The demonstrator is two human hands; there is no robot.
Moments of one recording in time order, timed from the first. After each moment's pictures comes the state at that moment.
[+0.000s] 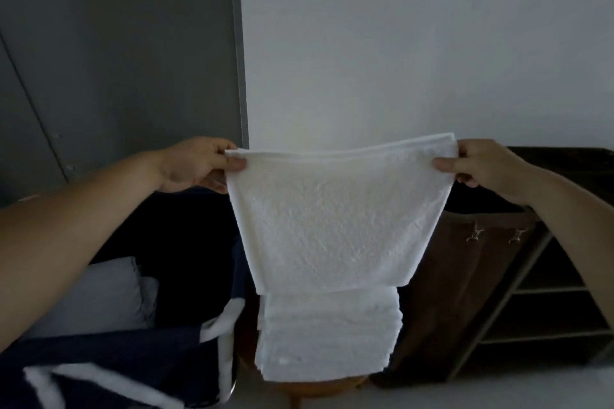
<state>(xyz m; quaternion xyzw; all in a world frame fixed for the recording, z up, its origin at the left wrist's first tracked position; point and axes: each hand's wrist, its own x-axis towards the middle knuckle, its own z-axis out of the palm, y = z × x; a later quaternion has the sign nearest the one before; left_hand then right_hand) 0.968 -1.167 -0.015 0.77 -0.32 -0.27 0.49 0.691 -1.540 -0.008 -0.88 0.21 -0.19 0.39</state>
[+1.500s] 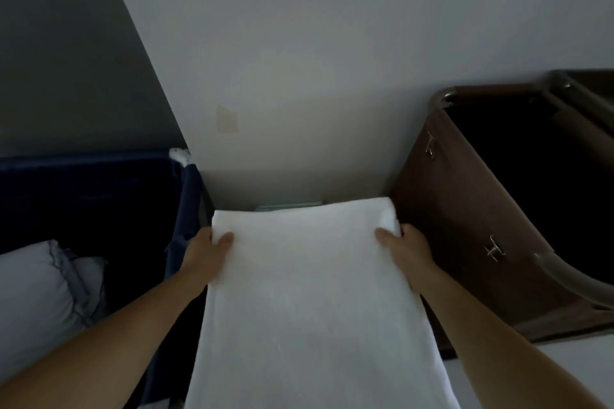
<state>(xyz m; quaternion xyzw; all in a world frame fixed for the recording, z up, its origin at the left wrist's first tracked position) 1.151 -1.407 -0.353 0.88 -0.03 -0.22 0.42 0.947 -1.685 -0.348 -0.70 0.49 -0.12 0.50</state>
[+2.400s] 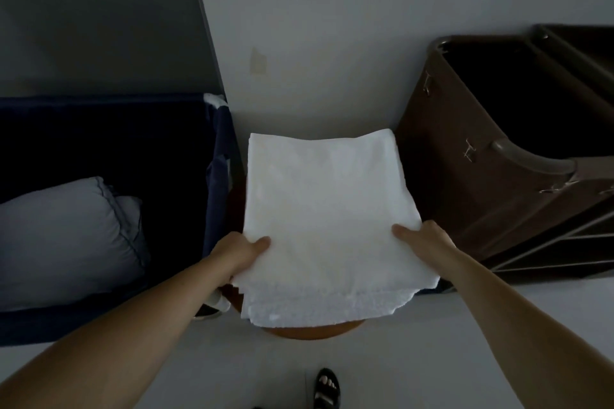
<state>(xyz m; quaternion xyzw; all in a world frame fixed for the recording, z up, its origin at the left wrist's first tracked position) 1.000 -1.292 -0.351 0.88 -0.03 -0.37 0.29 0.802 -1.586 -0.337 -0.74 0.55 0.06 0.39</state>
